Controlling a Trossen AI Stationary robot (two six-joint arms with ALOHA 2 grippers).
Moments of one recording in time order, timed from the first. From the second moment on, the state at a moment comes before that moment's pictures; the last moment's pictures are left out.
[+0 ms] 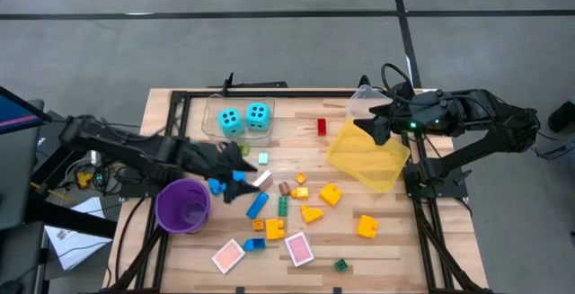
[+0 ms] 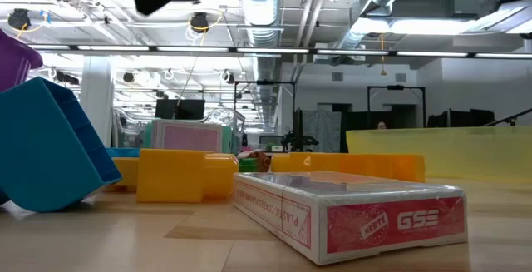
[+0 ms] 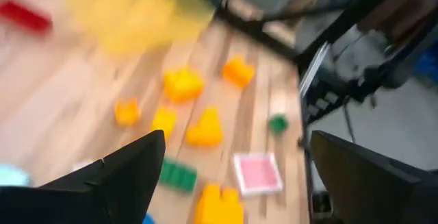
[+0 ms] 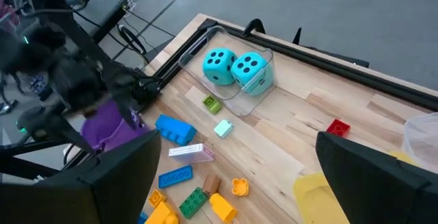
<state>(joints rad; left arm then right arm) -0.23 1.07 0.87 -0.29 -0.13 -0.62 0.14 1.11 1.60 -1.11 0.52 0.85</state>
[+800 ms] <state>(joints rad) -0.22 1.40 0.87 -0.59 -0.19 -0.95 0.14 1.11 1.60 -1.13 0.39 0.81</state>
